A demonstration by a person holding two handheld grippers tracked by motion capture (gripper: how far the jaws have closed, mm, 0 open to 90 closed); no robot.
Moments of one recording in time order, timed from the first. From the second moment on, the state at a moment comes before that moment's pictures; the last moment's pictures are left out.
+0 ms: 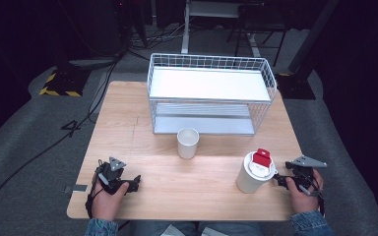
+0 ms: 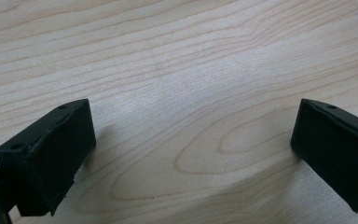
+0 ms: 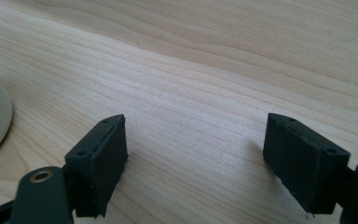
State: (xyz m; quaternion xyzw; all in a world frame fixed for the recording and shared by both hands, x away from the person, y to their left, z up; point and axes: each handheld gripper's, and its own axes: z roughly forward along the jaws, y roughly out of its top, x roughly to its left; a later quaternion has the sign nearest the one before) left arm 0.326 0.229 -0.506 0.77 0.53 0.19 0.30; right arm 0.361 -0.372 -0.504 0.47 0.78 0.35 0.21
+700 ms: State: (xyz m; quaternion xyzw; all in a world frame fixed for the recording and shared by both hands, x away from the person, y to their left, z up) left arm 0.324 0.229 -0.495 0.77 0.53 0.18 0.30; right arm 0.361 -0.372 -0.504 0.47 0.78 0.35 0.22
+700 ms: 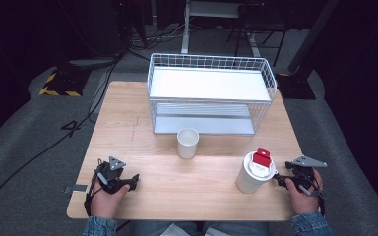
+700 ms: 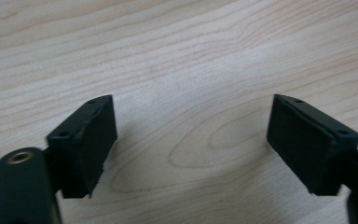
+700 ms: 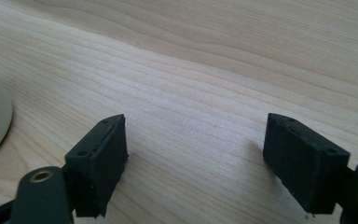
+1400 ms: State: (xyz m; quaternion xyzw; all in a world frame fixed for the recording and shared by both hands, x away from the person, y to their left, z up) left arm 0.321 0.193 -0.443 0.78 0.44 0.20 0.39; right arm 0.361 -0.372 -0.504 0.47 0.78 0.35 0.22
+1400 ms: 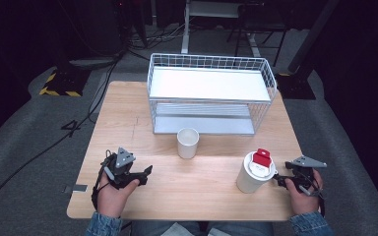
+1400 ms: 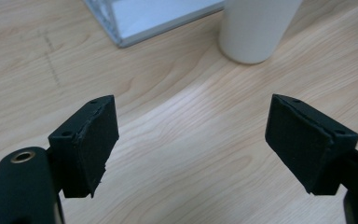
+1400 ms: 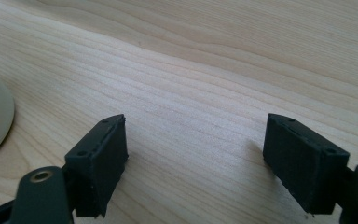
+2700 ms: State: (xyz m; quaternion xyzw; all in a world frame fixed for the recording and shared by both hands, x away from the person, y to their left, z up) left arm 0.391 0.083 -0.488 0.76 0.40 0.18 0.49; right arm 0.361 -0.372 -0.504 0.47 0.78 0.35 0.22
